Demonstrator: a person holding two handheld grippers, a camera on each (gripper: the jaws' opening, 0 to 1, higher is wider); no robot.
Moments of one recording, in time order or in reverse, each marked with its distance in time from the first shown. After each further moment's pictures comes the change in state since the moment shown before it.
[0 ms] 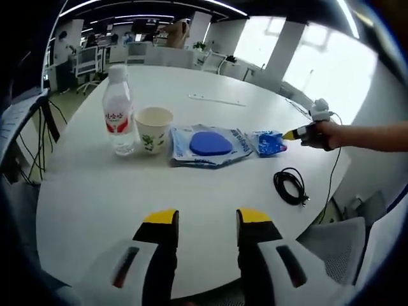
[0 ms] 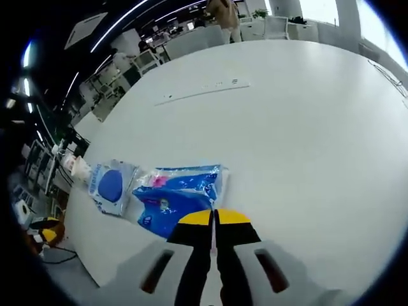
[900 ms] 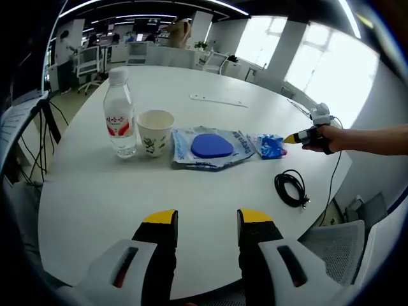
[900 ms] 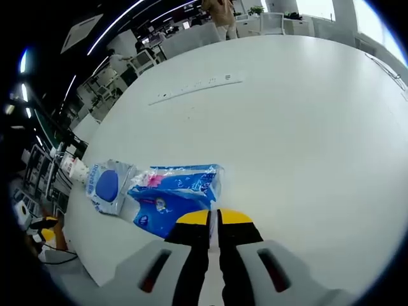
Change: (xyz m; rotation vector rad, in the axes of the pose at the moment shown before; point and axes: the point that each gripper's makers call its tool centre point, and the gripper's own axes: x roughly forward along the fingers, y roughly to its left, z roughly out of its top) left arm -0.001 -0.001 0.007 -0.001 -0.001 0.010; right arm -0.006 -0.003 -0.007 0.032 0.004 -0.001
